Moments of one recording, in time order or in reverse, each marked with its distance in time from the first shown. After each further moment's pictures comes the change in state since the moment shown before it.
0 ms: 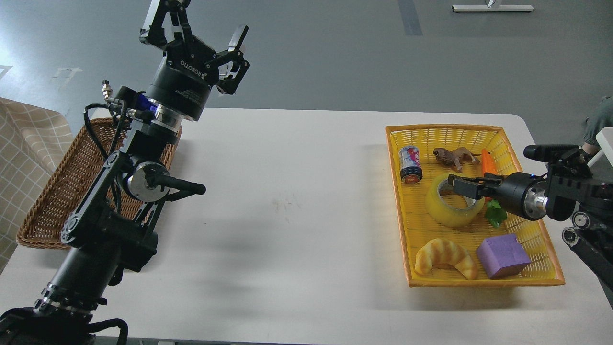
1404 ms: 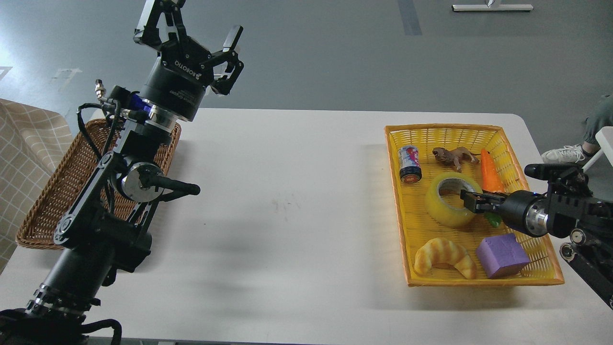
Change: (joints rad) left arm 0.007 0.032 -0.002 -0.007 0.000 0.001 -0.002; right arm -0.052 0.020 -0.012 -0.071 -0.022 -0.037 -0.006
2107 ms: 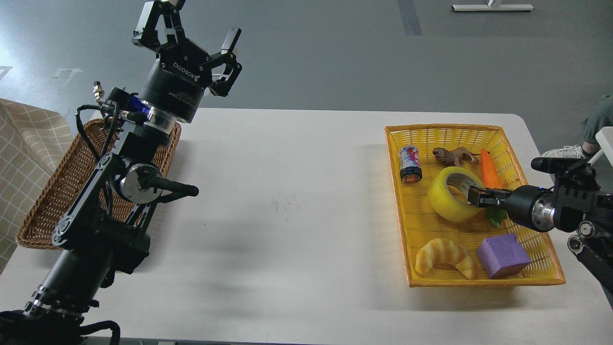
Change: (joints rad) left arm 0.009 0.002 0.000 0.000 0.000 0.002 0.000; right arm 0.033 -0.026 0.066 0.011 0.018 0.082 0.011
